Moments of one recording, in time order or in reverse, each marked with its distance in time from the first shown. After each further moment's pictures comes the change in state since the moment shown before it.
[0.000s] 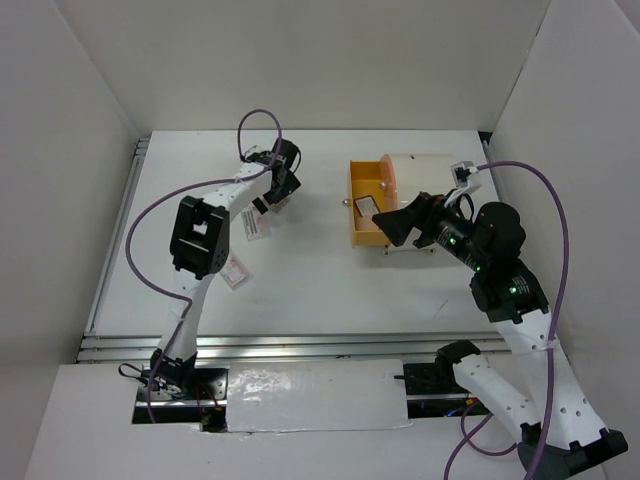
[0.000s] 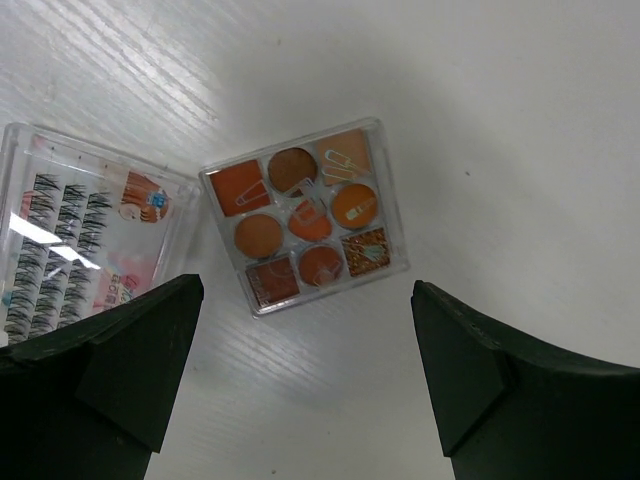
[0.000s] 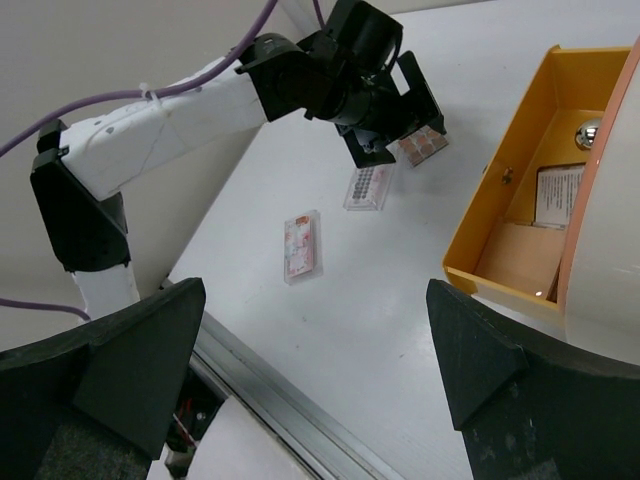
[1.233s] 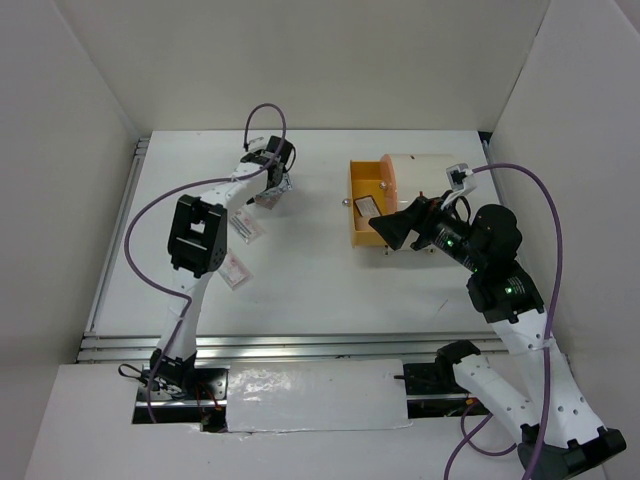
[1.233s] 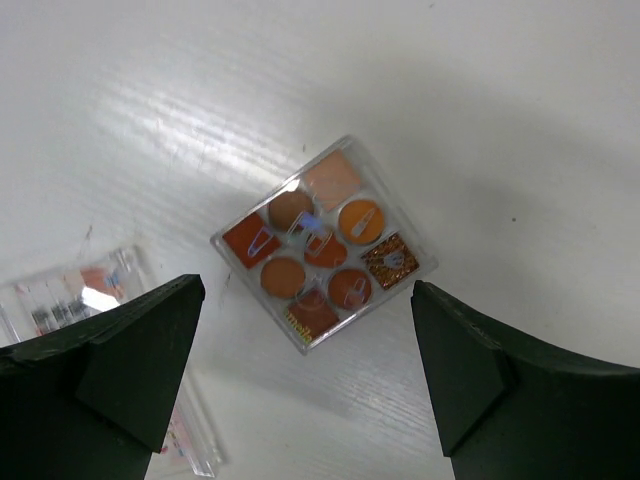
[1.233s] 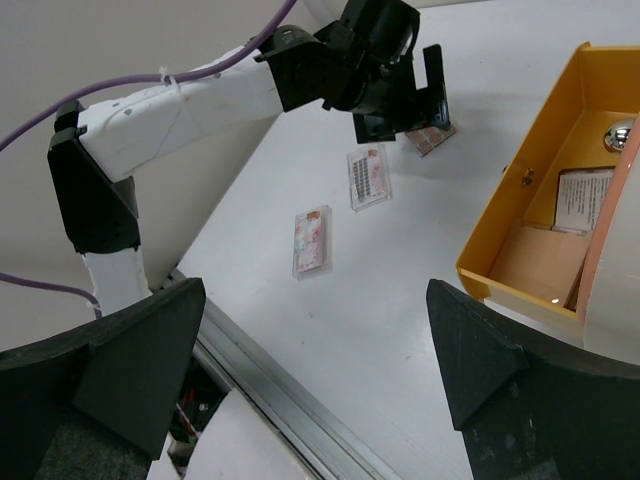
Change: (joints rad) left arm 0.025 0.018 -0.021 0.061 -0.101 0.308; right arm 0.000 -0.009 -0.047 0.059 -0.048 0.002
